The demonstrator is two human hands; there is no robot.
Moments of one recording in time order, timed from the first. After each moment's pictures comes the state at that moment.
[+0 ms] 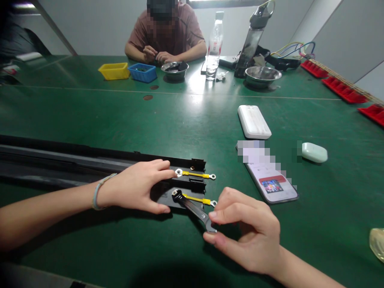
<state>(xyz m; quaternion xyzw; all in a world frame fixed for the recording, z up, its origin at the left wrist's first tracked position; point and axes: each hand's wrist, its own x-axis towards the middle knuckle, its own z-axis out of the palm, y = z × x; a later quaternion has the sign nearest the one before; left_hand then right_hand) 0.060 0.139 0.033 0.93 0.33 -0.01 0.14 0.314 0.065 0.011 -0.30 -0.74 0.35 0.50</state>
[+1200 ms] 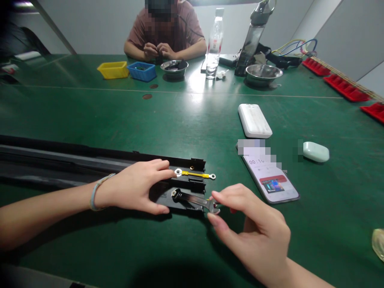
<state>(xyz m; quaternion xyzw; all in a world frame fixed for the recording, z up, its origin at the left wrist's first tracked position) 0.065 0.144 0.023 0.93 0.33 -0.02 0.14 0.315 0.058 0.003 -0.43 -0.71 0.23 0.50</state>
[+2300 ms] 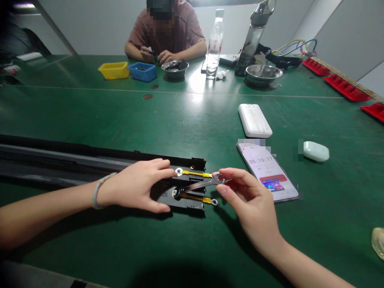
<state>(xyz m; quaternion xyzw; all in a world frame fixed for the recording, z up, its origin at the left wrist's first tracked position) 0.063 0.134 0.025 0.93 0.33 -0.02 0.13 0.316 0.070 -0.003 -0.56 -0.55 0.36 0.51</state>
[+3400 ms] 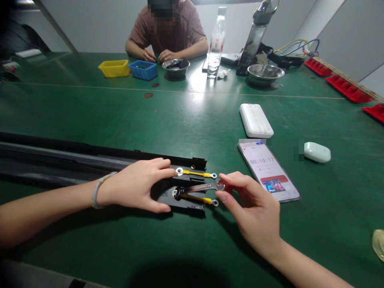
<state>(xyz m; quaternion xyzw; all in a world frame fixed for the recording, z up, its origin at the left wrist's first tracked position) 0.058 0.135 0.027 0.94 0.33 -0.02 0.13 0.308 0.070 0.002 -0.49 -0.65 0.24 0.53</state>
